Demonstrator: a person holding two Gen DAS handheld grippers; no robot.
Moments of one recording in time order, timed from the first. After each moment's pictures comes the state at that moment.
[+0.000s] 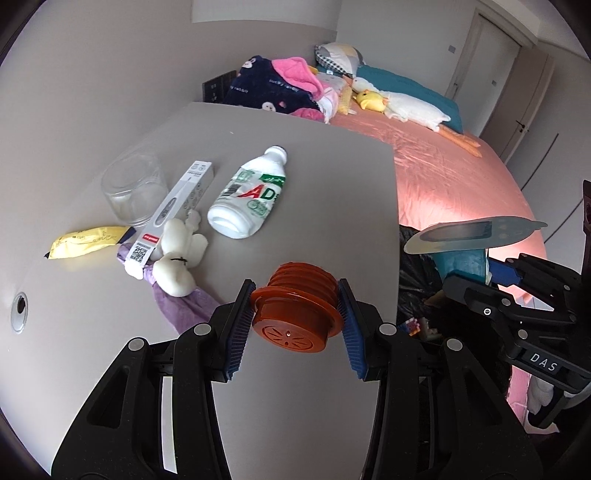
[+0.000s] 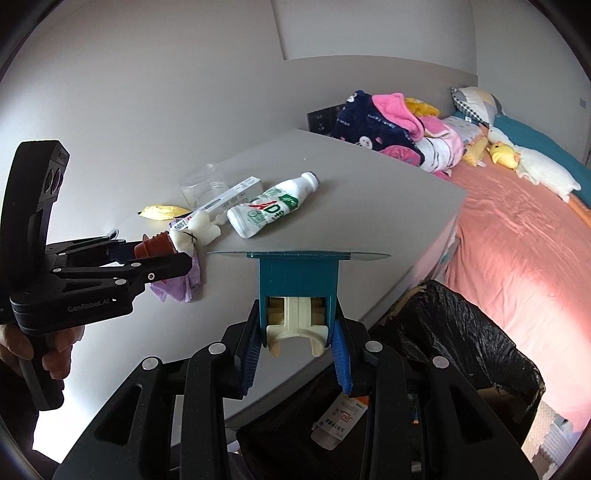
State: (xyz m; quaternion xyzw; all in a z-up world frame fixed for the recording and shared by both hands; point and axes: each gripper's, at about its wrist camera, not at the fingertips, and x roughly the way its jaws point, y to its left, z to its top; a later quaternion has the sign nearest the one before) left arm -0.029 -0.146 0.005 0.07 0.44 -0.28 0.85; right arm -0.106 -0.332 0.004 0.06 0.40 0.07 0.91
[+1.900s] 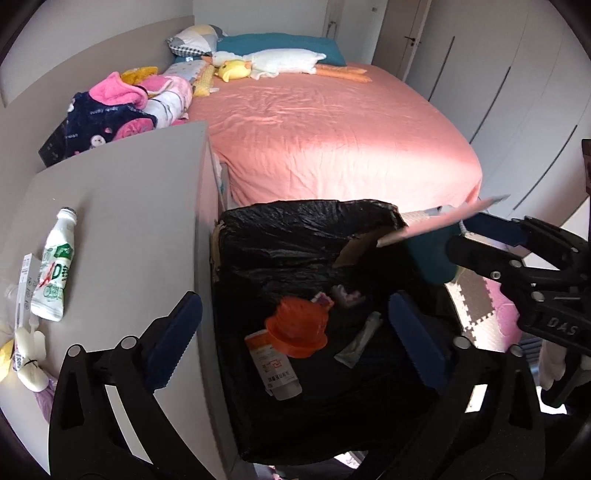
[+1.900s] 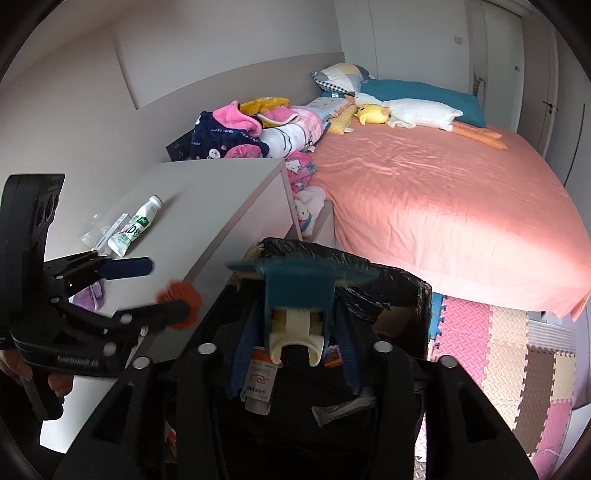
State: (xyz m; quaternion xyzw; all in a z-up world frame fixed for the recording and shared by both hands) left arm -0.091 -0.324 -0.006 0.20 0.42 -0.45 0.76; right arm -0.225 -0.469 0.006 0.16 0.38 -0.14 0.90
